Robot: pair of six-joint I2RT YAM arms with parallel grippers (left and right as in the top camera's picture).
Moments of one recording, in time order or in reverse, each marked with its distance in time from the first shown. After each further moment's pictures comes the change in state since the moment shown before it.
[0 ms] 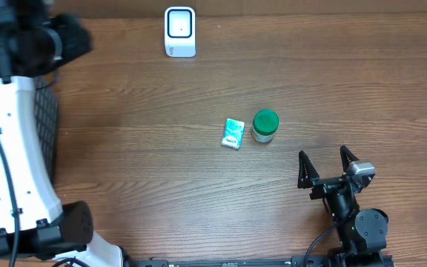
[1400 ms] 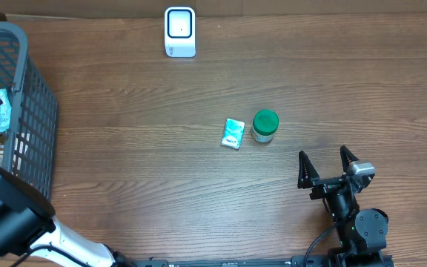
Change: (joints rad) left arm 0.517 0.189 -0.513 0.618 -0.183 0.245; right arm 0.000 0.000 0.000 0.000 0.000 0.000
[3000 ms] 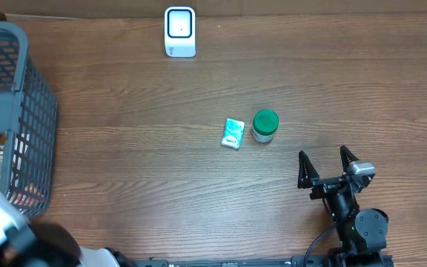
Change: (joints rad) left arm -0.033 -0.334 0.002 -0.013 -0.041 0.018; right arm 0.000 0.000 0.000 0.001 0.000 0.000
